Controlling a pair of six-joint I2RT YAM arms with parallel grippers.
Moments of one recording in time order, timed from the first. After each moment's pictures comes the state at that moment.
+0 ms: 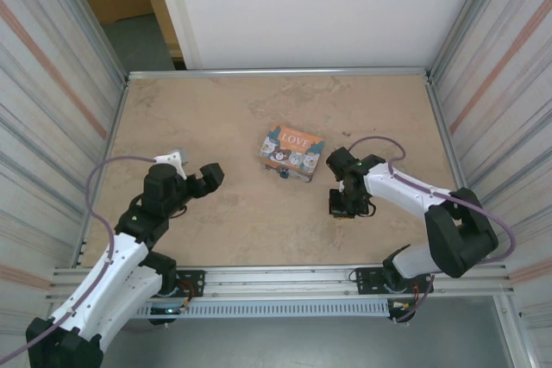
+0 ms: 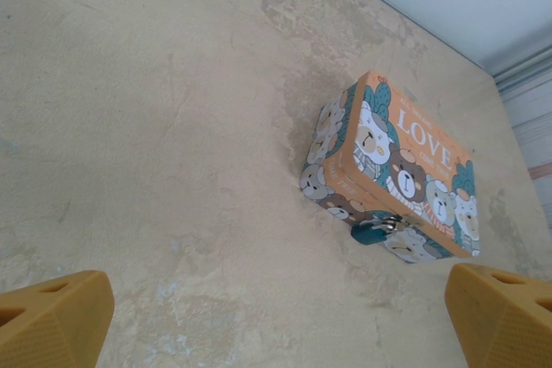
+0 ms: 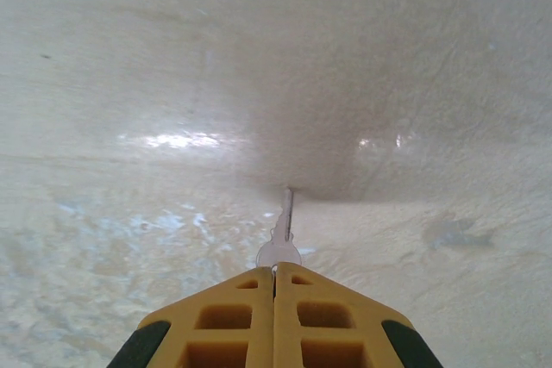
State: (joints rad) left arm -0.37 0.66 0.48 -0.32 0.07 -0.66; right arm 0.56 1.40 0.81 -0.91 -0.11 0.62
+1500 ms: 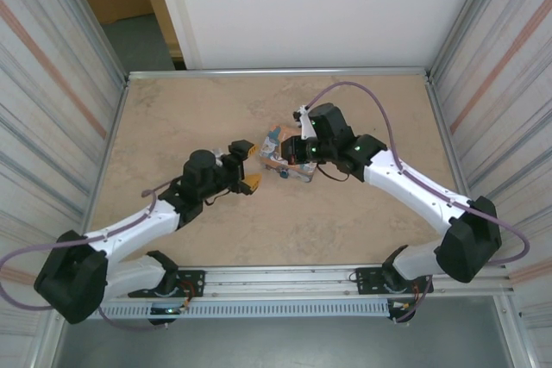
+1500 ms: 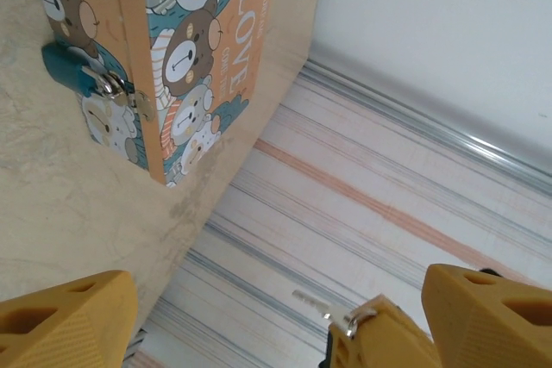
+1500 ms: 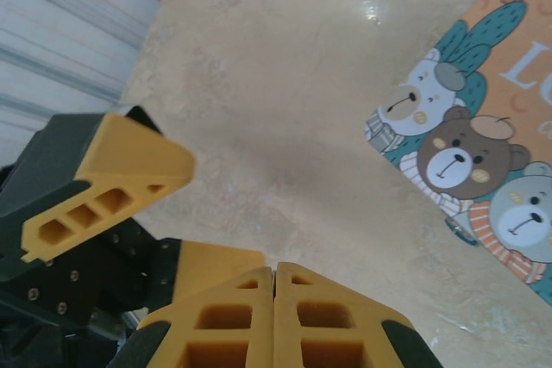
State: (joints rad) left arm -0.62 1.14 0.52 0.32 0.23 -1.88; right arm 0.71 1.38 1.16 -0.43 -0.26 0.58
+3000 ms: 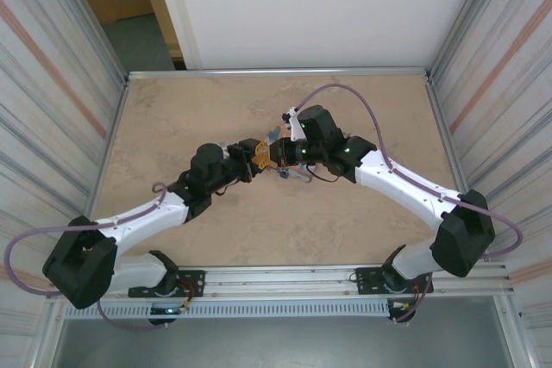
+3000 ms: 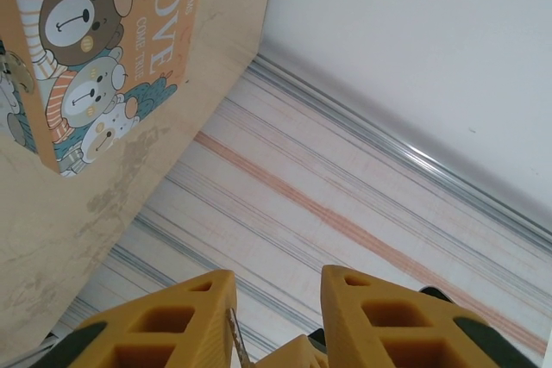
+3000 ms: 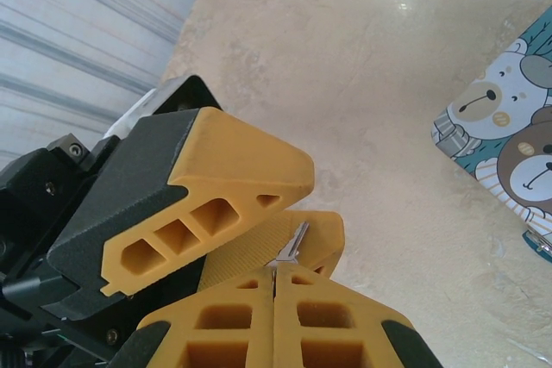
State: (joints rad) left arm -0.66 1.23 0.59 0.43 0.15 -2.02; right arm 0.76 1.42 1.17 -0.36 -0.29 0.64
